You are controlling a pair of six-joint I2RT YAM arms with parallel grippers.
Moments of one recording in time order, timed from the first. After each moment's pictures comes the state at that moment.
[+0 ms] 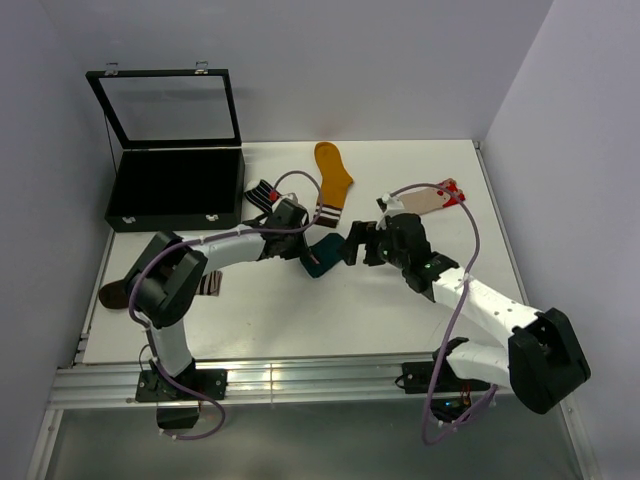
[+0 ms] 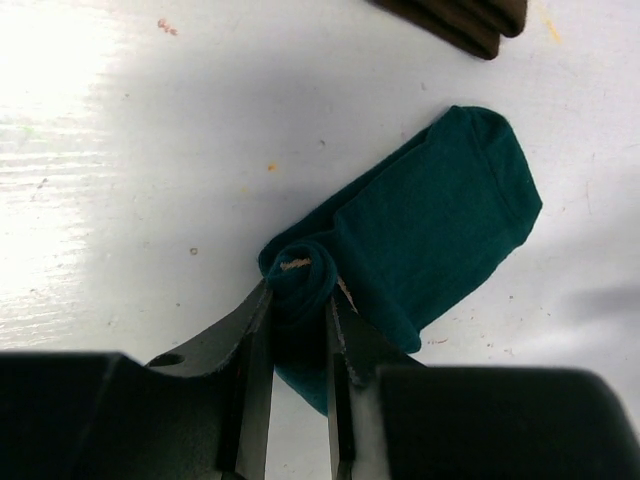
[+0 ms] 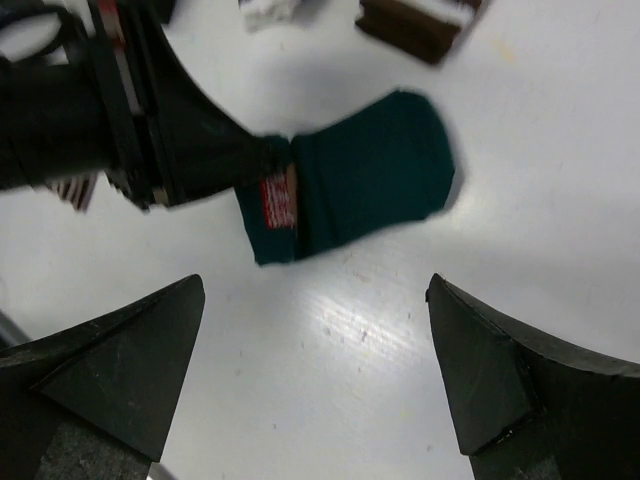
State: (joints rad) left arm -0.68 1.82 1.10 -0.19 -0.10 -0.81; right arm 0.50 1.14 0.61 0.03 -0.12 0.47
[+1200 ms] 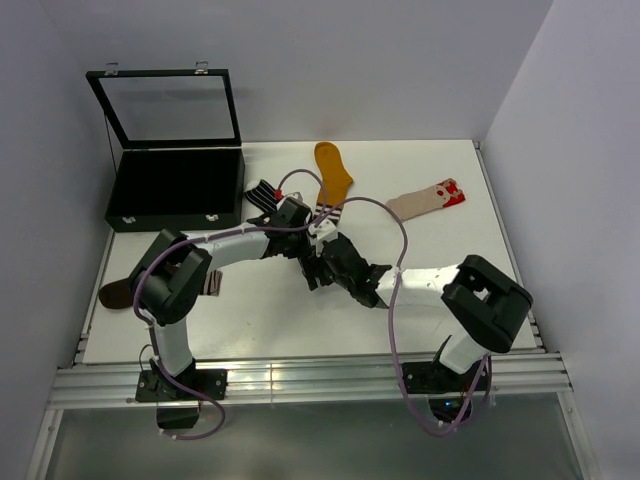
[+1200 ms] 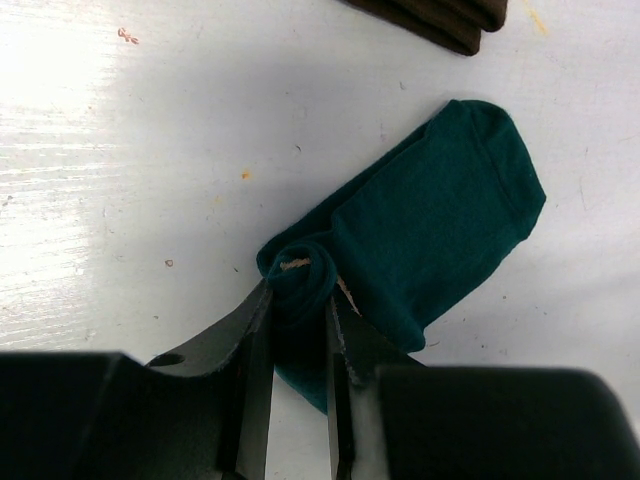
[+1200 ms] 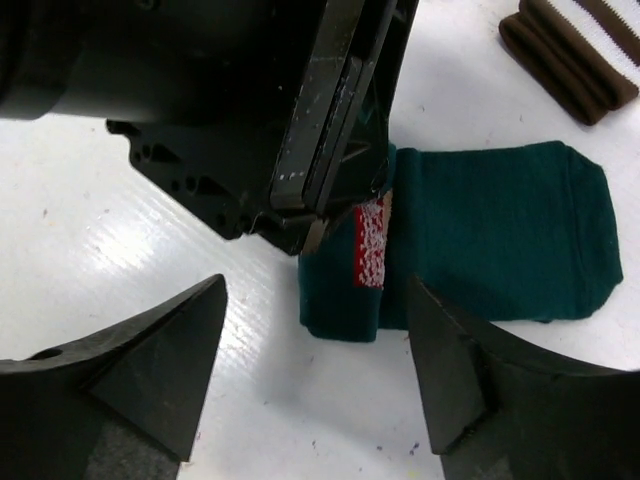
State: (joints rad) left arm -0.70 1.86 1.15 -0.20 -0.09 -0.78; right arm 0.88 1.56 0.68 0.32 0.21 0.20
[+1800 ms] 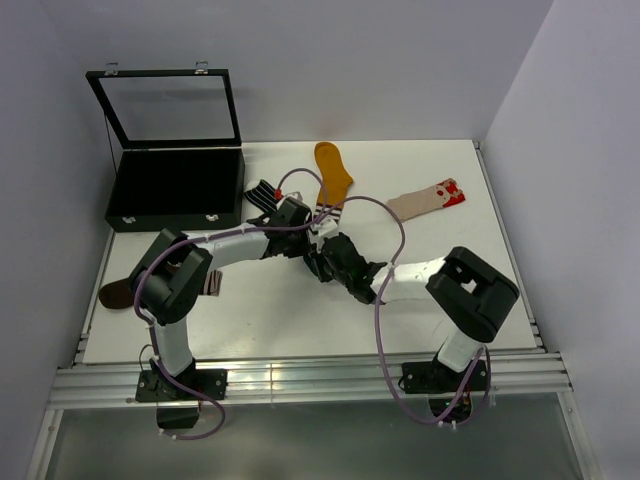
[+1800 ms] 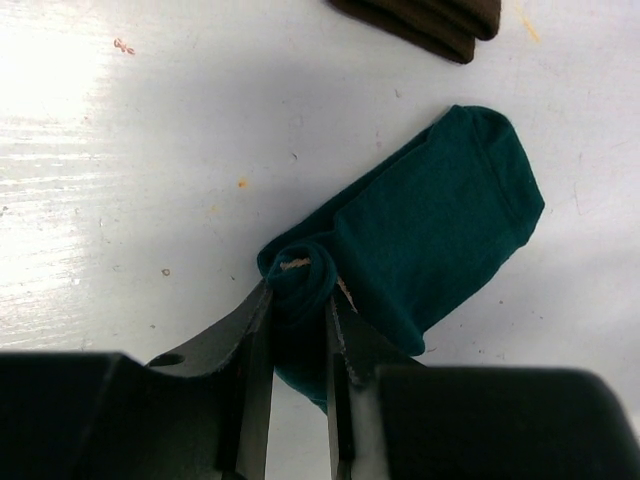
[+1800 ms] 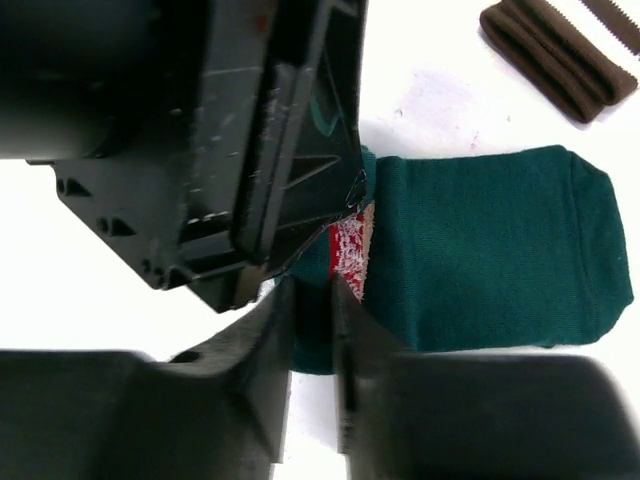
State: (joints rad) left arm -0.70 1.86 1.14 -0.18 -0.08 -0.78; right arm 0.85 1.66 0.69 0.40 0.22 0.21
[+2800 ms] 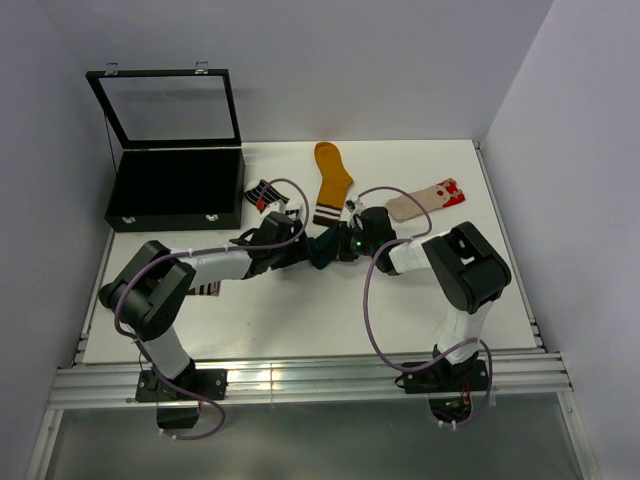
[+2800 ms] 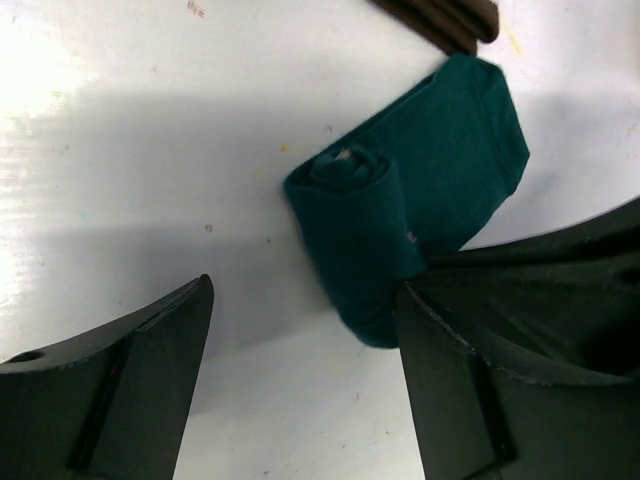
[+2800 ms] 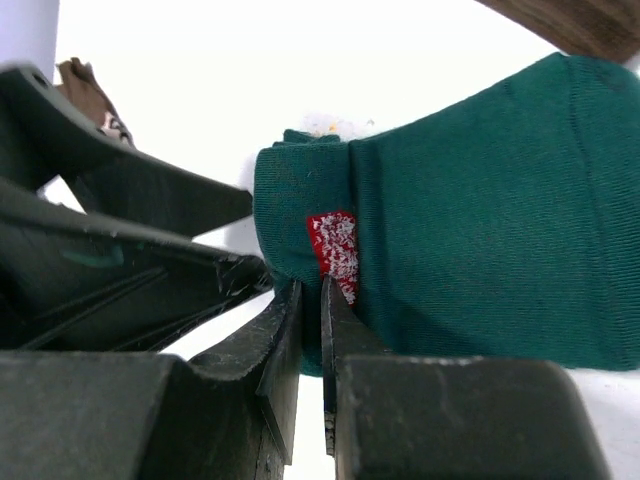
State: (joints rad) left arm -0.68 1.72 0.90 0.05 -0.11 -0.86; right arm 0.47 1.81 0.72 0.52 -0.47 0.60
